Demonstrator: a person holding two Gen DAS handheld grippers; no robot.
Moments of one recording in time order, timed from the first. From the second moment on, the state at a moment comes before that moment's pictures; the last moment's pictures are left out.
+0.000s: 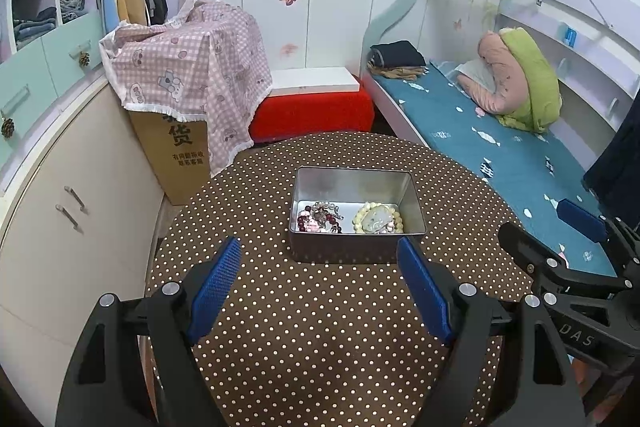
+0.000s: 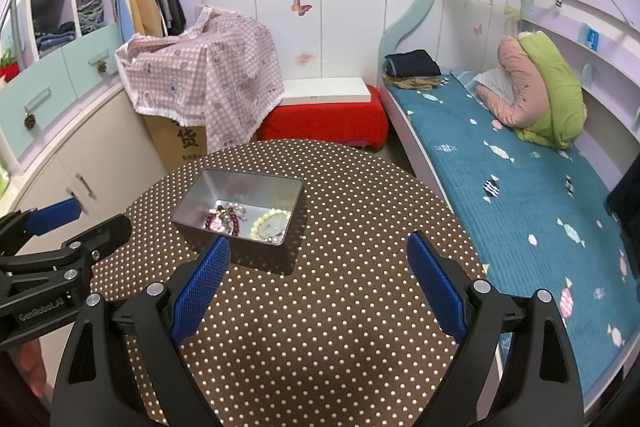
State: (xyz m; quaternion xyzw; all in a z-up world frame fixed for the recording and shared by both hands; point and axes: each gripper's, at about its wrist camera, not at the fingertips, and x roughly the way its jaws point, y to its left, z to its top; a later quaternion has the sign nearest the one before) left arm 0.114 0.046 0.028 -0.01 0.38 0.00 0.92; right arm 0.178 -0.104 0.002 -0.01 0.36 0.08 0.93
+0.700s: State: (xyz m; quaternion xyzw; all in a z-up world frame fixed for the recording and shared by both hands) left arm 0.114 0.041 0.029 -0.01 0.38 -0.01 0.92; right arm 0.177 -0.106 -0.004 -0.01 0.36 0.08 0.93
